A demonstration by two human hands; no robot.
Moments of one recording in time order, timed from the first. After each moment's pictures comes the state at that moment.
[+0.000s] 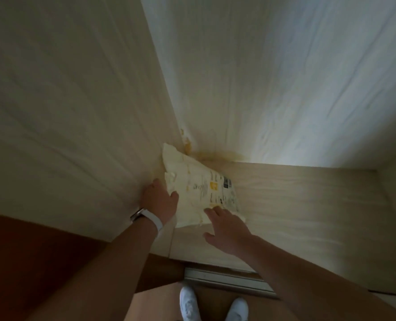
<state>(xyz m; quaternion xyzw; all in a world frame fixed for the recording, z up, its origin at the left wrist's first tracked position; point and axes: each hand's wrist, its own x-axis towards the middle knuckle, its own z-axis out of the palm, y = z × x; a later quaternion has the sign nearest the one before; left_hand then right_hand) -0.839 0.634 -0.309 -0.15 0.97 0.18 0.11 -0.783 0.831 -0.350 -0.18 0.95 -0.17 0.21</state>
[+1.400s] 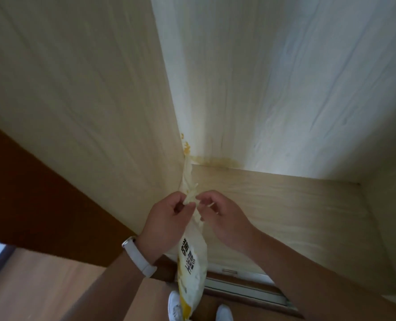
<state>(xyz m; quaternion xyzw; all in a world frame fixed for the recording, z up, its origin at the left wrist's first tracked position) -0.713 0.691 -0.222 -0.02 0.87 0.49 0.02 -0.725 0.852 -0.227 -0.09 0.81 -0.56 0.14</state>
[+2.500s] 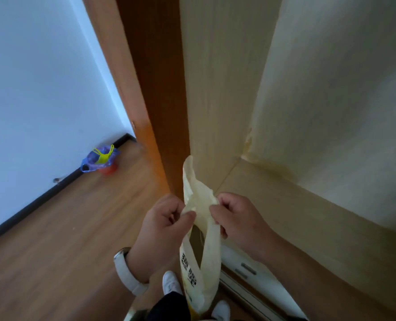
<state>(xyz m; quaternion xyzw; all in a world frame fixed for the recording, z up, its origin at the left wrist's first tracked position) -0.529 0.625 -0.201 -0.14 0.83 0.52 -0.18 -0.616 0.781 -0.177 -0.22 0.76 -0.55 0.28</state>
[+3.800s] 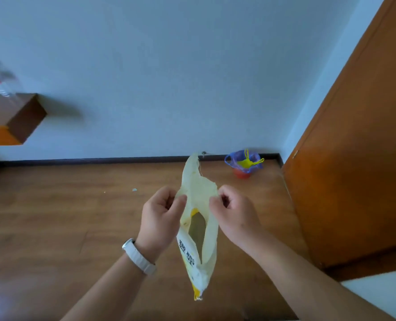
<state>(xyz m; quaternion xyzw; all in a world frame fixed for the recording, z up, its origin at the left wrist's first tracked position) -0.349 0.307 -0.202 -0.53 0.59 0.40 -0.46 -0.515 0.335 -0.187 -0.57 0.64 -0.41 0.32</state>
